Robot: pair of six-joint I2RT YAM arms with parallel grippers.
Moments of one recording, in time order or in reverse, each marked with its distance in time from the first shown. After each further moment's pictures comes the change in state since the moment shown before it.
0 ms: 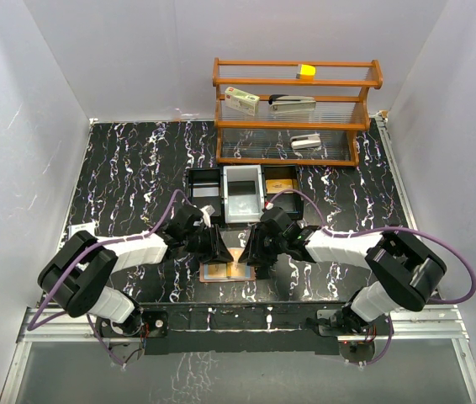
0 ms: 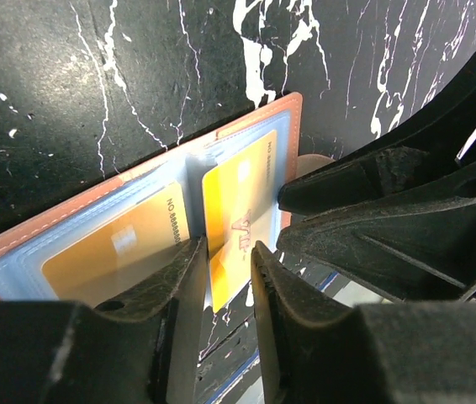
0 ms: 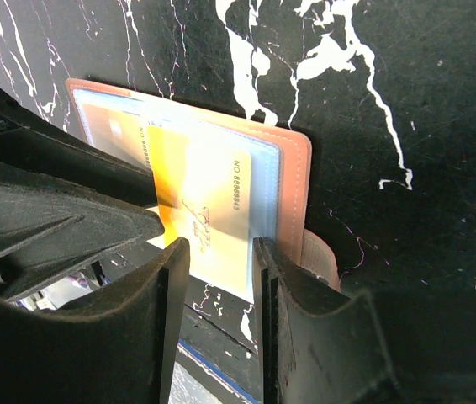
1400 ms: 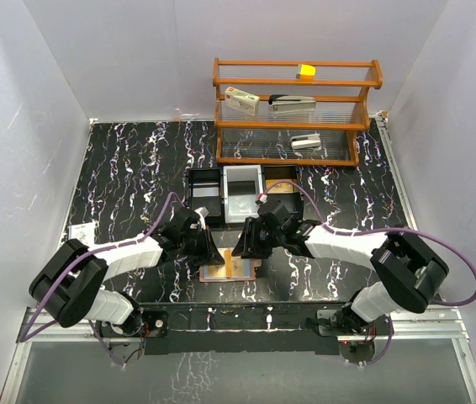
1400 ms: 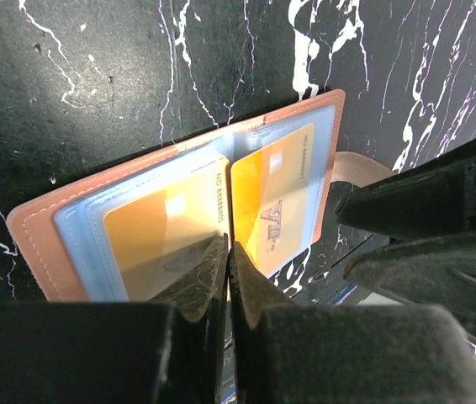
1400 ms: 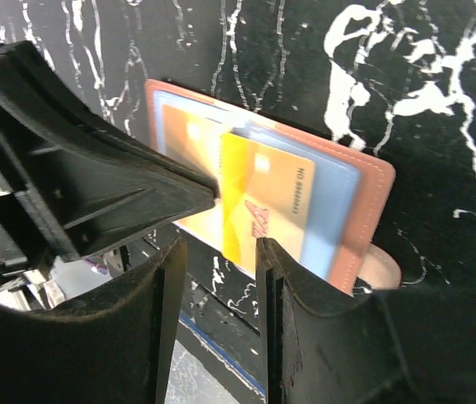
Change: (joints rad) left arm 0.000 -0.077 -0.022 -0.099 -0.087 0.010; right arm -0.001 -0.018 0.069 -0.023 -0.032 -0.053
